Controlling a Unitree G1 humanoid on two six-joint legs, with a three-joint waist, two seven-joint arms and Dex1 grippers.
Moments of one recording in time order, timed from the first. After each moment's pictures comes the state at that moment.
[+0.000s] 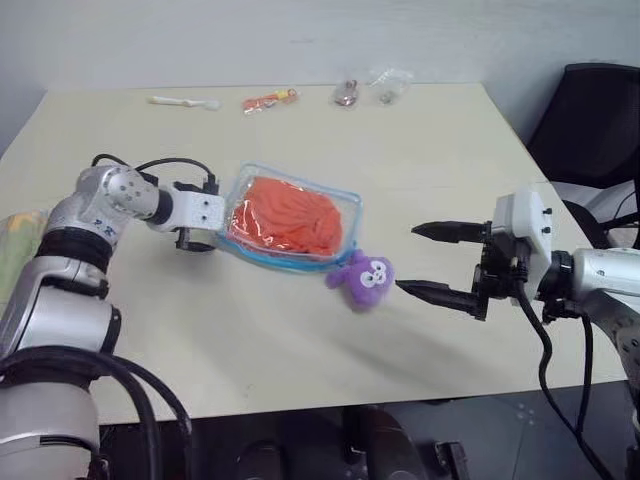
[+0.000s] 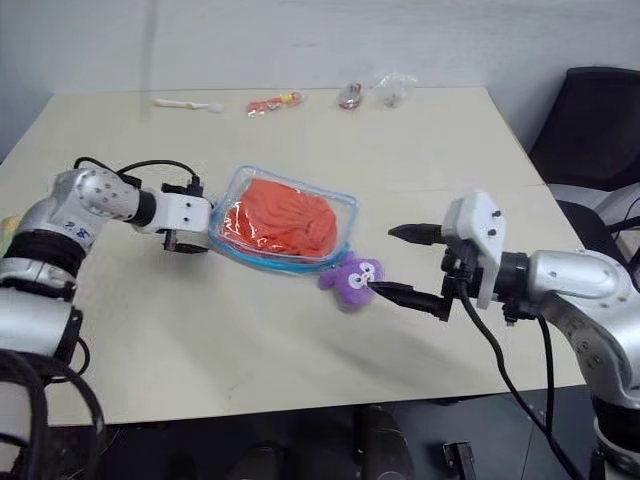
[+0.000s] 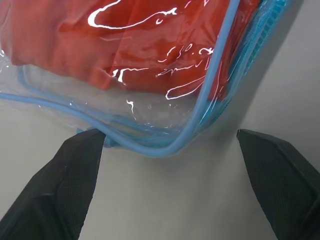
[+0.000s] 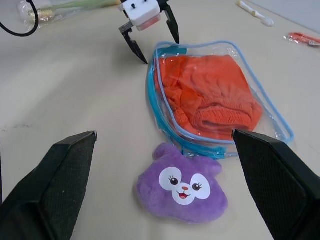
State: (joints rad) left arm -1.23 0.75 -0.45 1.17 0.46 -0.56 -0.92; right arm -0.33 -0.86 -0.23 -0.58 0.76 0.77 0.88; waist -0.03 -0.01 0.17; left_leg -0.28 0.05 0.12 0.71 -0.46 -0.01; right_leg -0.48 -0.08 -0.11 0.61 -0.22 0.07
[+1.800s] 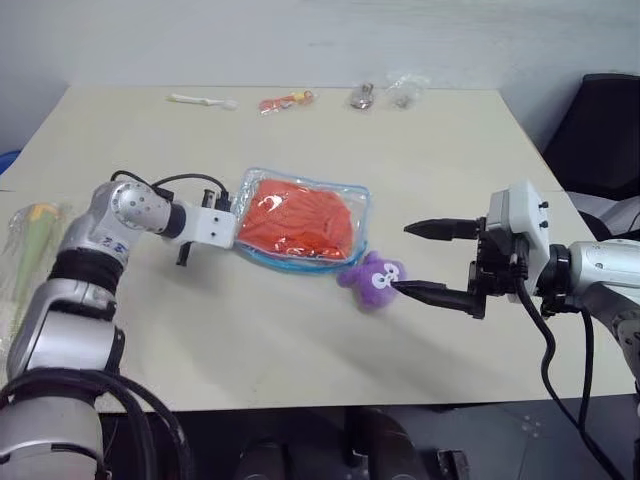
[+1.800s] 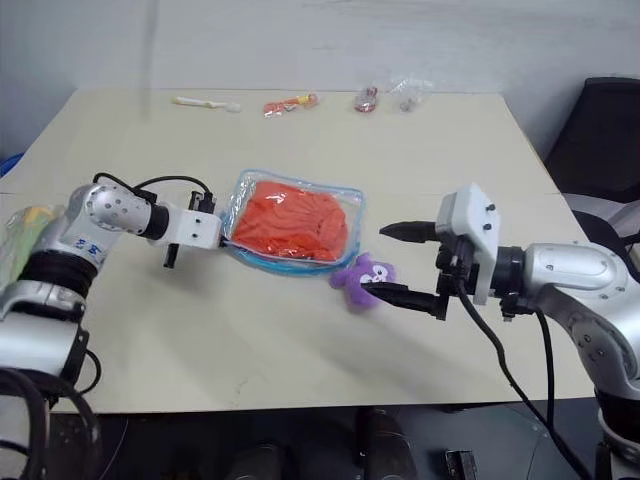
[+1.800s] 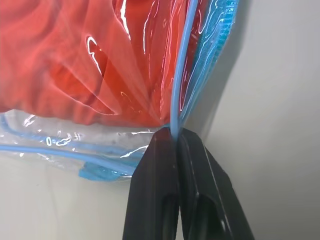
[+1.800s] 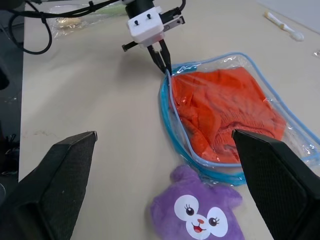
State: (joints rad) left arm -0.94 0.76 -0.29 0.67 0.33 -0.34 -1.13; right arm -0.38 -0.91 -0.17 -0.54 0.79 0.74 0.91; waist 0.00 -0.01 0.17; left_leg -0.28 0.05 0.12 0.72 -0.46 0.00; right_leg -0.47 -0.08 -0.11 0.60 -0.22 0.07
